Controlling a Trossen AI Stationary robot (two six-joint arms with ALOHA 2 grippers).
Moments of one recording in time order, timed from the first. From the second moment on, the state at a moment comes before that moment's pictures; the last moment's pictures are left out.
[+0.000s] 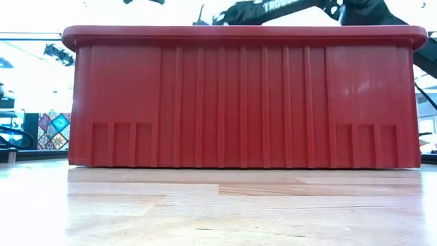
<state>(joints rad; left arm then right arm) 0.32 1.17 1.57 -0.92 -0.05 -0.28 -0.34 2.29 2.19 -0.88 -0.30 -0.56</state>
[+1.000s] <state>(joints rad) -1.07 1.33 1.56 -1.43 -0.19 -1.12 0.21 1.83 2.19 -0.96 0.46 0.19</state>
